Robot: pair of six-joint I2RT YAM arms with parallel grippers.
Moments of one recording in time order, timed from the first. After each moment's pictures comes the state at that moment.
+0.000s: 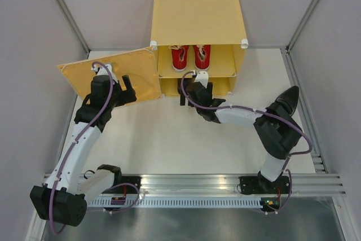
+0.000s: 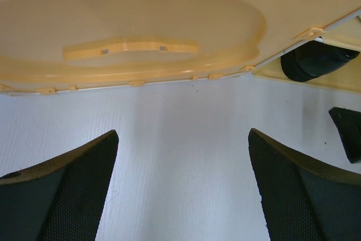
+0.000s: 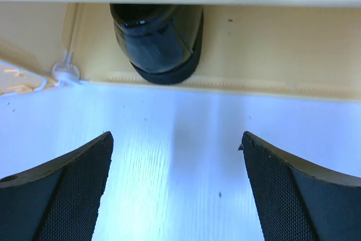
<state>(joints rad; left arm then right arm) -0.18 1.00 0.96 -0.52 -0.15 -0.33 0.77 1.81 1.09 0.13 0.49 0.47</state>
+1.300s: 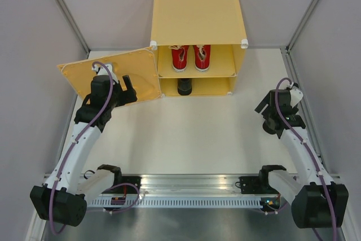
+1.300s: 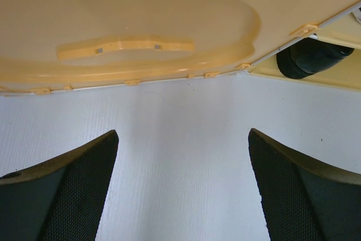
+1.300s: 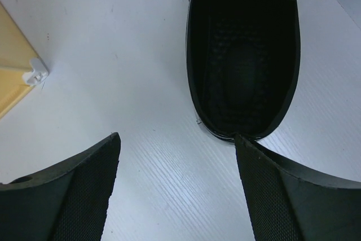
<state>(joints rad) -0.18 1.00 0.96 -0.52 -0.13 -0.33 0.02 0.98 0.70 -0.52 0.35 0.61</state>
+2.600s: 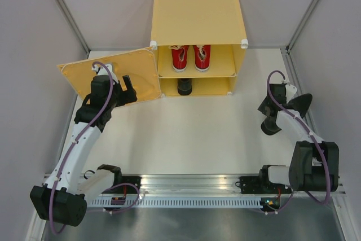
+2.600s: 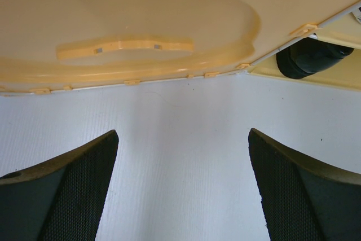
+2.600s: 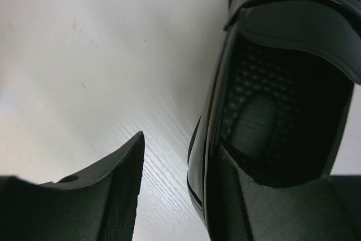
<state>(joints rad) -0.18 1.00 0.96 -0.52 -0.13 -0.33 -0.04 1.29 0.72 -0.33 0.35 0.53</state>
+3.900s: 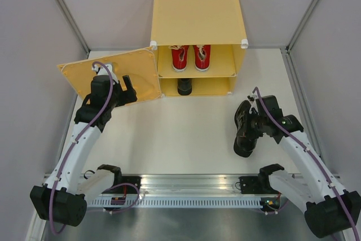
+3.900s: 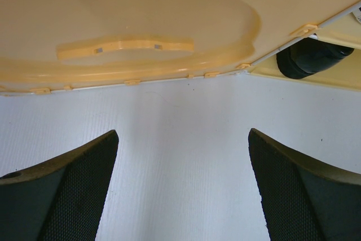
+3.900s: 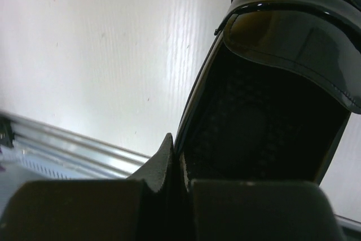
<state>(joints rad) -0.18 1.00 0.96 -0.52 -0.13 -0.33 0.27 0.91 0.78 -0.87 -0.21 0.40</state>
